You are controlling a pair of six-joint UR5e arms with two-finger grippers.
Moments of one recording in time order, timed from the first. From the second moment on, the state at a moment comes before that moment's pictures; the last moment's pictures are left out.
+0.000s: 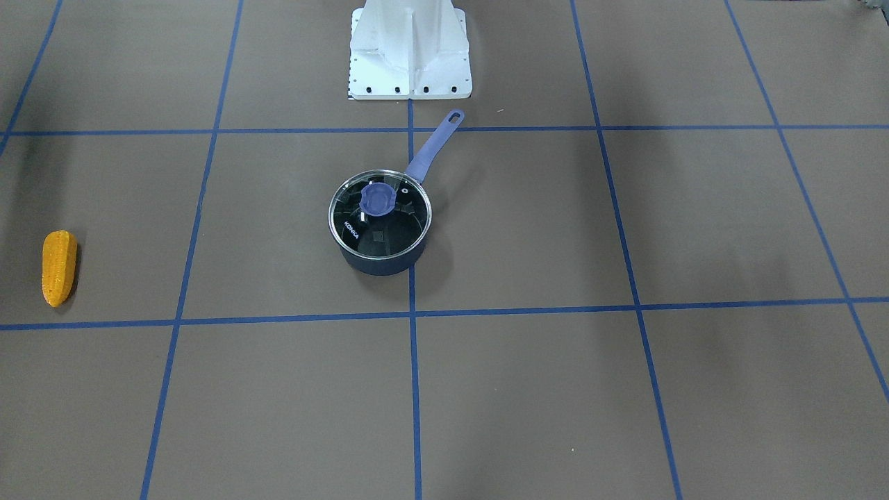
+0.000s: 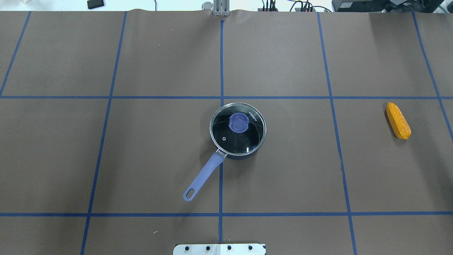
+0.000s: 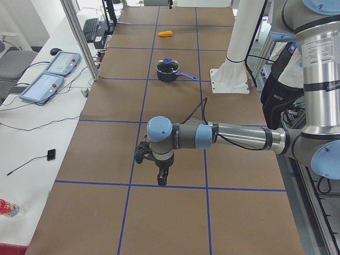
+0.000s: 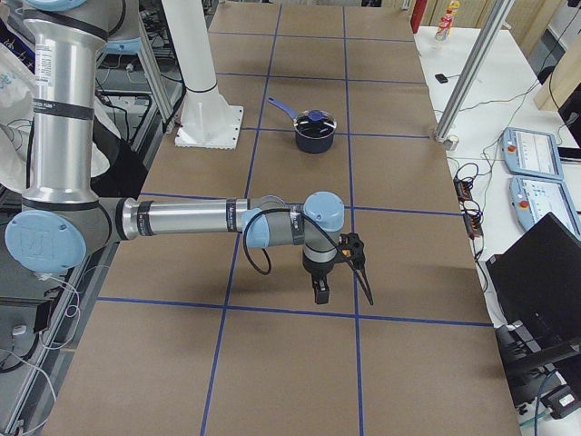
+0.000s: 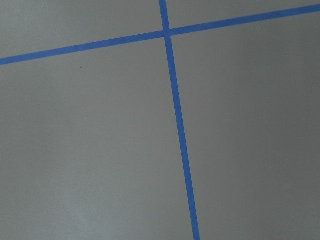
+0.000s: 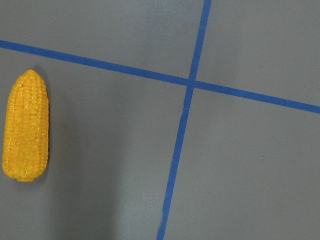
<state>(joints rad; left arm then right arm) -1.53 -1.40 -1.84 -1.47 -2.31 0.12 1.46 -1.68 1.74 -1.52 2.27 -0.03</state>
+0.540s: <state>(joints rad) -1.53 -1.40 -1.85 -1.47 -2.33 0.12 1.46 -1.68 1.75 -1.51 2.27 -0.03</state>
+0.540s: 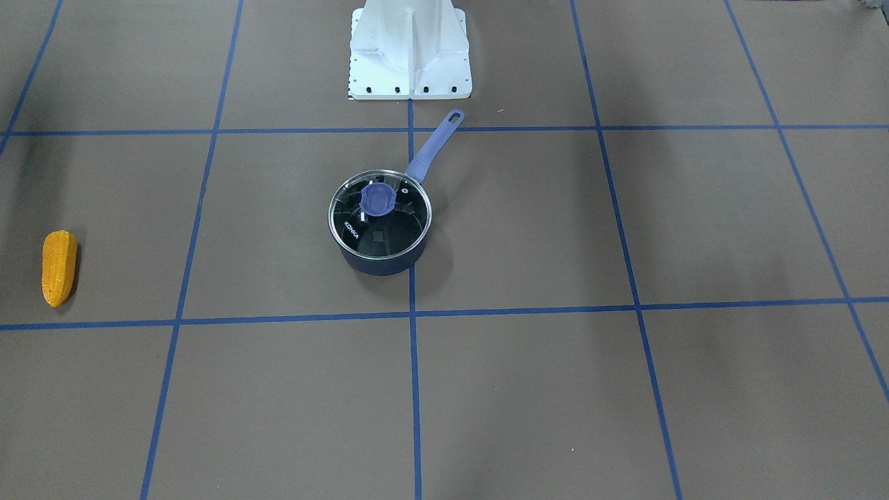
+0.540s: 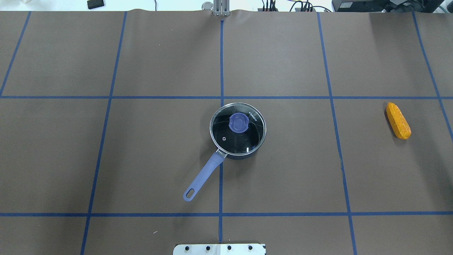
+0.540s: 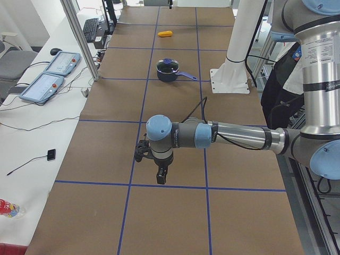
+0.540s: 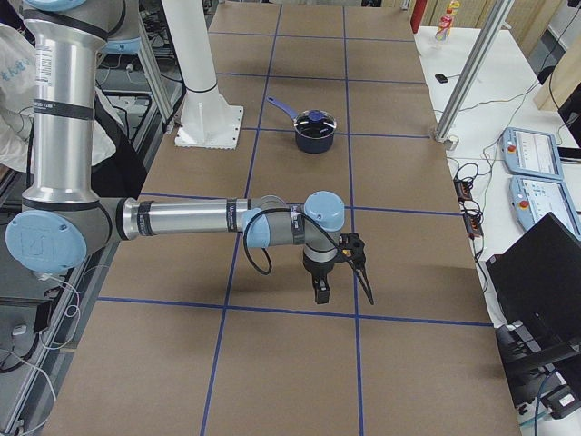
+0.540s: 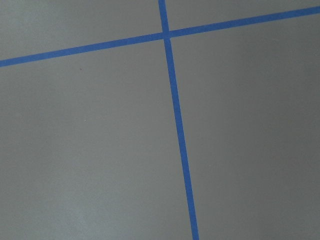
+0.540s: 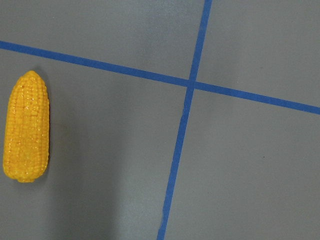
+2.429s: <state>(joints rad) -1.35 -1.67 -1.88 -1.69 -2.31 -0.36 1.41 -1.61 1.75 -1.22 2.26 0.13</state>
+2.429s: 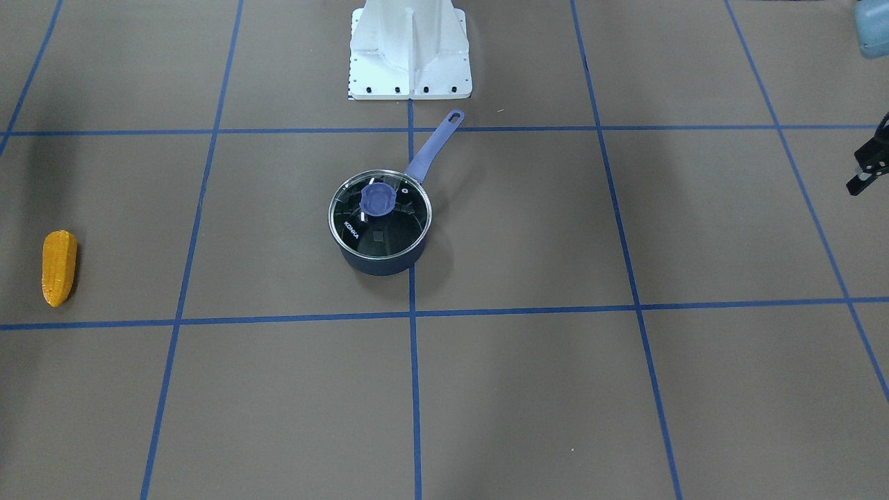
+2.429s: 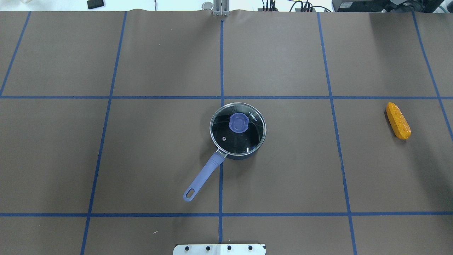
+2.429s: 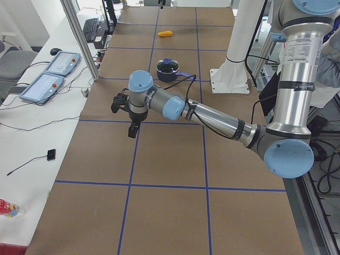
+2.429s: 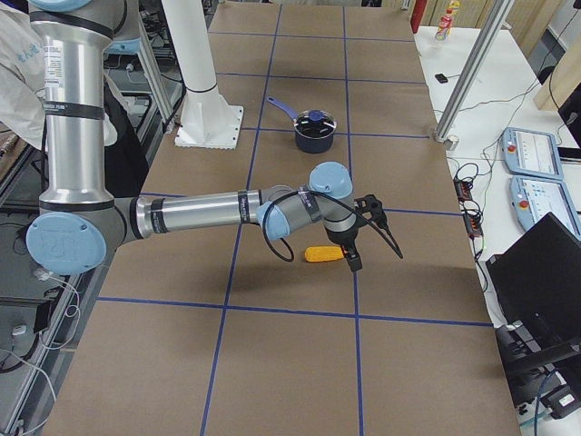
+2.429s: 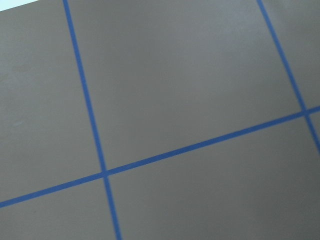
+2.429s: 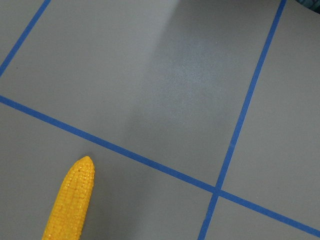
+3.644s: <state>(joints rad) -0.66 -2.37 -1.71 -1.45 -2.02 -1.23 1.38 -1.61 1.74 -1.22 2.26 0.15</state>
